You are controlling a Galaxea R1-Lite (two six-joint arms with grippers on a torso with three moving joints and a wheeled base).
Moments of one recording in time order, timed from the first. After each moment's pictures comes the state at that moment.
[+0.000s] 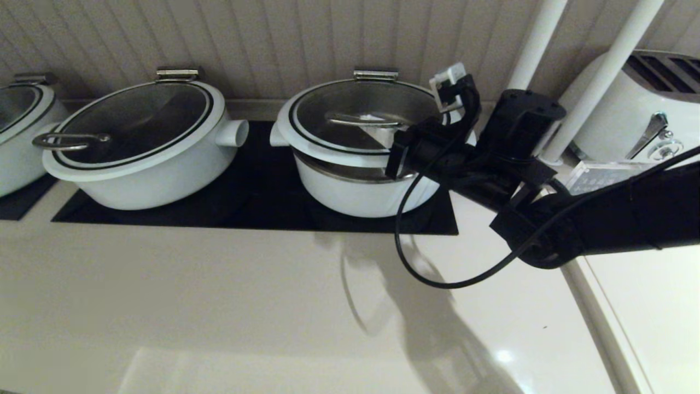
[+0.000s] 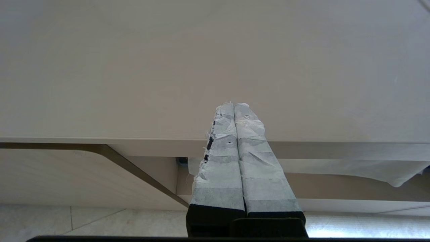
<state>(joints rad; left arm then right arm) 0.01 0.00 -0.04 0.10 -0.01 0.03 0.59 2.00 -1.29 -1.04 0.36 0.01</state>
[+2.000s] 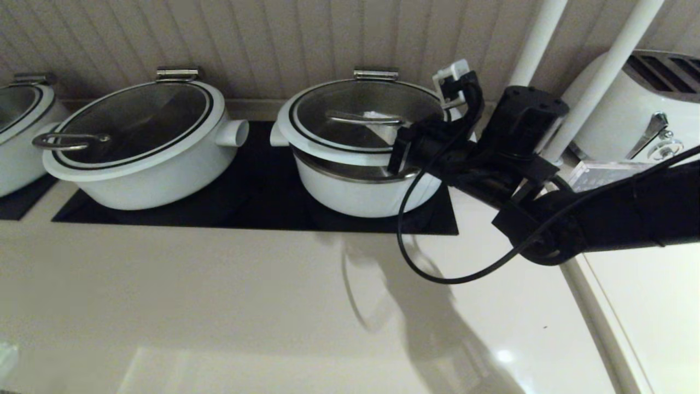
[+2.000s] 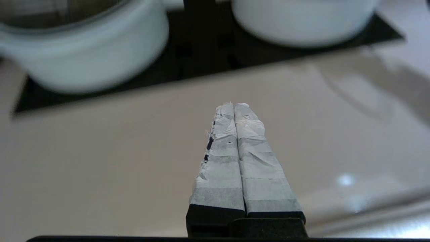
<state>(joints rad) 0.01 0.37 -0.33 -0.09 -0.24 0.11 0.58 1.99 -1.30 -1.03 0.34 0.01</state>
